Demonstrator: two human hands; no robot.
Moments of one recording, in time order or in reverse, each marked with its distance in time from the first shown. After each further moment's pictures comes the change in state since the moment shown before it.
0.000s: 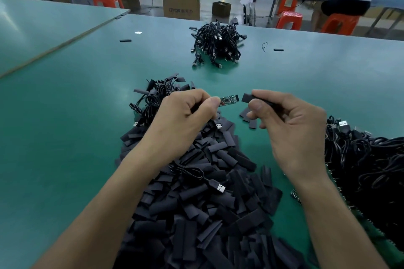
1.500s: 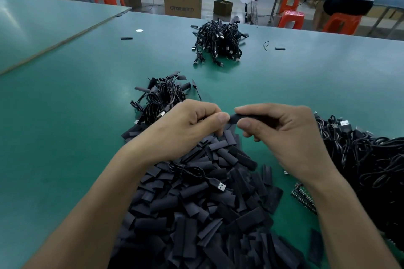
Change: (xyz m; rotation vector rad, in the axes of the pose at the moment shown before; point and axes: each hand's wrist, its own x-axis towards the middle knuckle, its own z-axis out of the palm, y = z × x) left_hand -0.002 0.003 -0.011 0.047 -0.342 -0.007; right_hand 0.001 -0.003 -0.010 0.027 -0.344 0.041
